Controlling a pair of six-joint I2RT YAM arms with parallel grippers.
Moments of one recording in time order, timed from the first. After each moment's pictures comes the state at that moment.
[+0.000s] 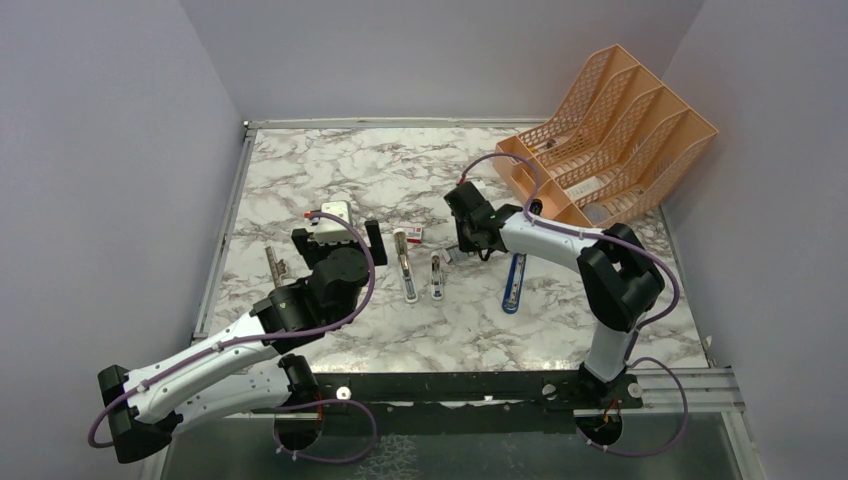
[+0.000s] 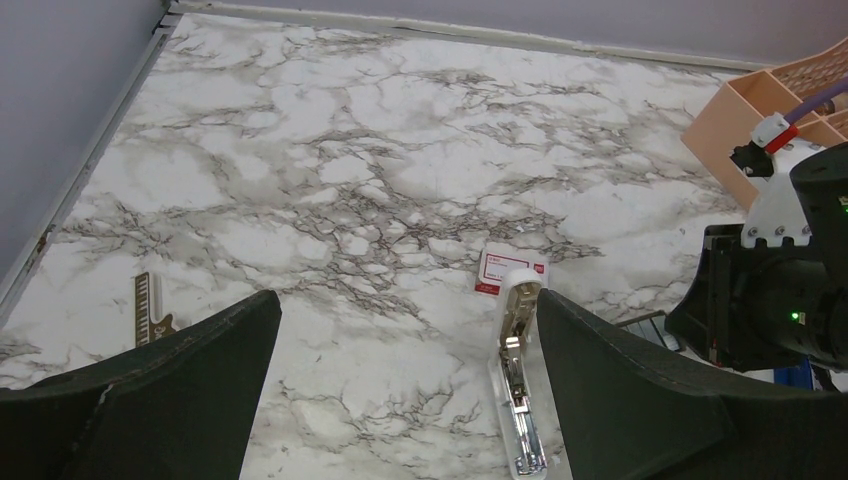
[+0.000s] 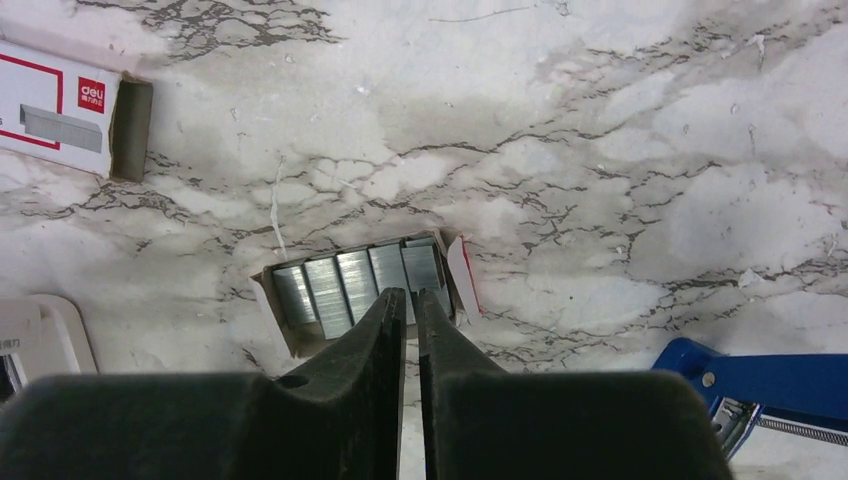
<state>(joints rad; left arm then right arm) -1.03 0.78 0.77 -0.34 -1.05 -0.40 0.71 1.81 1.20 -0.39 0.32 0.44</state>
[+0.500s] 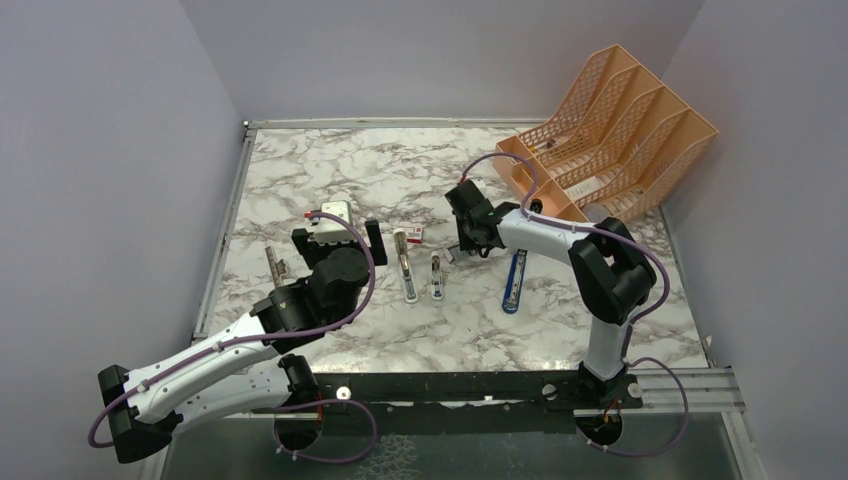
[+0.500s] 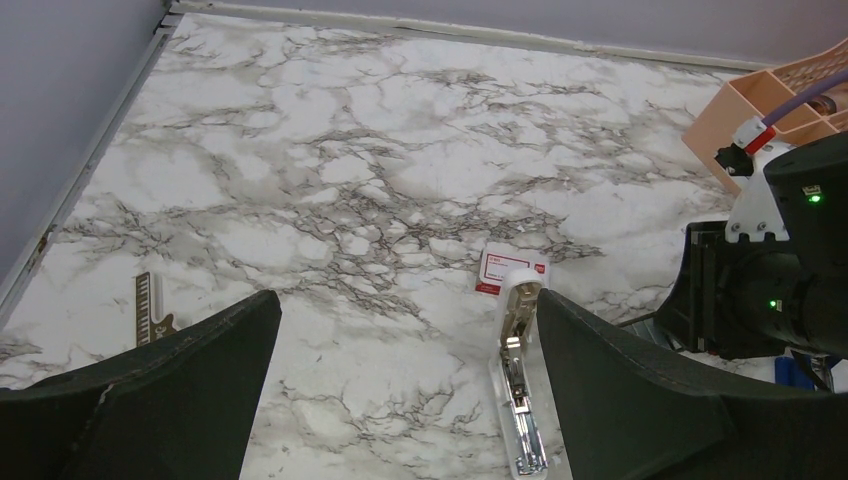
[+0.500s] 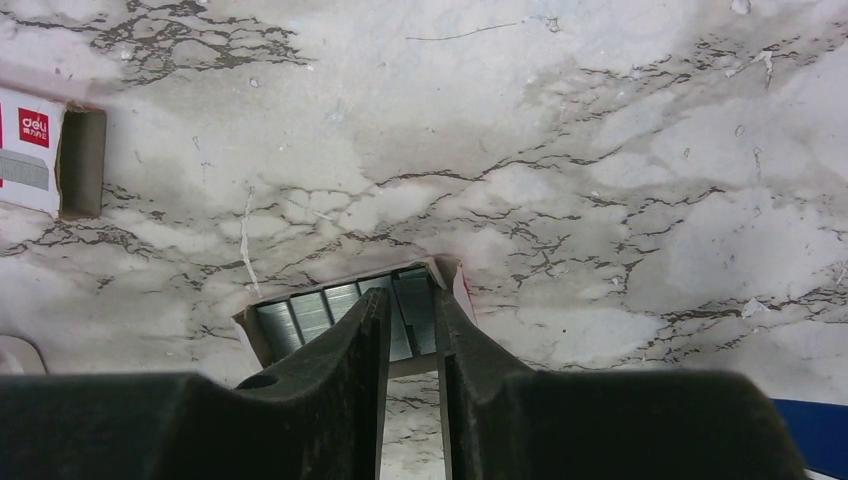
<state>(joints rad) -1.03 0.78 0.77 -0.34 -1.05 -0.40 0.68 1.88 1.23 -0.37 0.30 0.43</state>
